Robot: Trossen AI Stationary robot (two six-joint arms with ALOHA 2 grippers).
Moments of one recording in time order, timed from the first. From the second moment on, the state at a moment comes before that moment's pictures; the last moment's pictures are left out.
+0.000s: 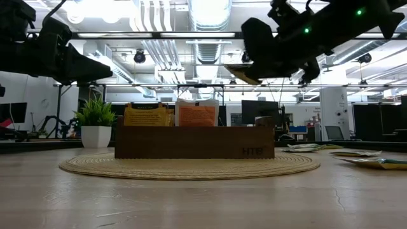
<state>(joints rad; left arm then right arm) 0.03 0.14 0.01 0.06 -0.33 0.03 0.37 1.65 0.76 0.28 1.17 0.62</state>
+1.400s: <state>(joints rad) 0.03 0.15 0.01 0.07 -0.33 0.03 0.45 2.02 0.95 0.27 1.50 0.81</state>
